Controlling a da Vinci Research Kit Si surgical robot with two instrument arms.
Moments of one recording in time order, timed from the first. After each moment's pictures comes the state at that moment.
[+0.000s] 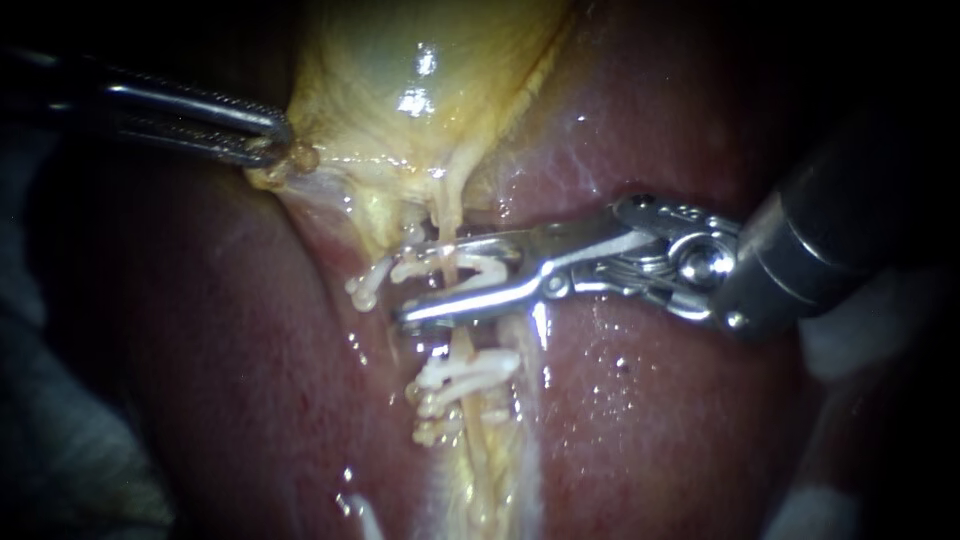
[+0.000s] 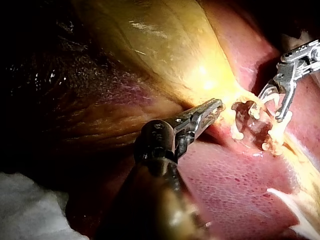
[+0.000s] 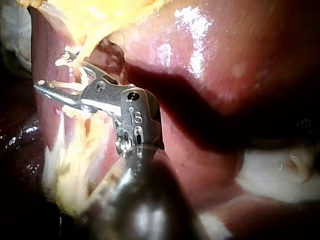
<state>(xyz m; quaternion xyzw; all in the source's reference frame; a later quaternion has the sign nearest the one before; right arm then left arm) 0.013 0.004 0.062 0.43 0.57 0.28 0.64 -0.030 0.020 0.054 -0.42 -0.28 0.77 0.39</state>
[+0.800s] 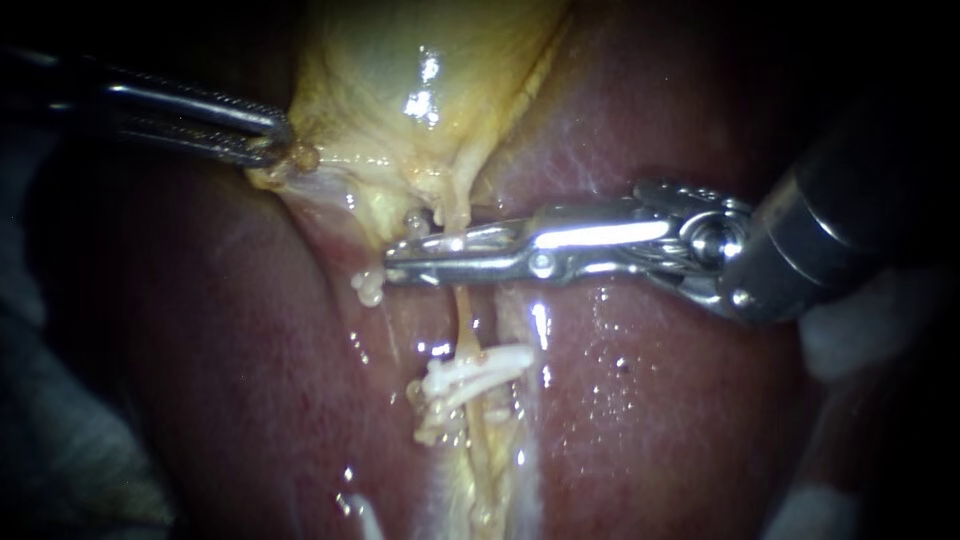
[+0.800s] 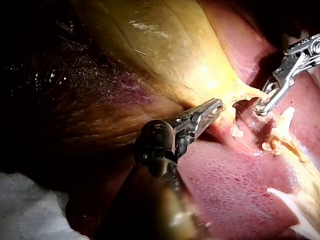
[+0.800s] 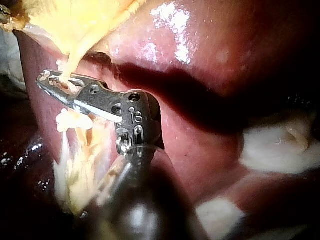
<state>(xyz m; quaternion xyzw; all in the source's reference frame) 0.011 0.004 0.061 0.47 0.53 0.34 0.61 -0.030 0.020 0.054 -0.42 -0.28 0.77 0.39</state>
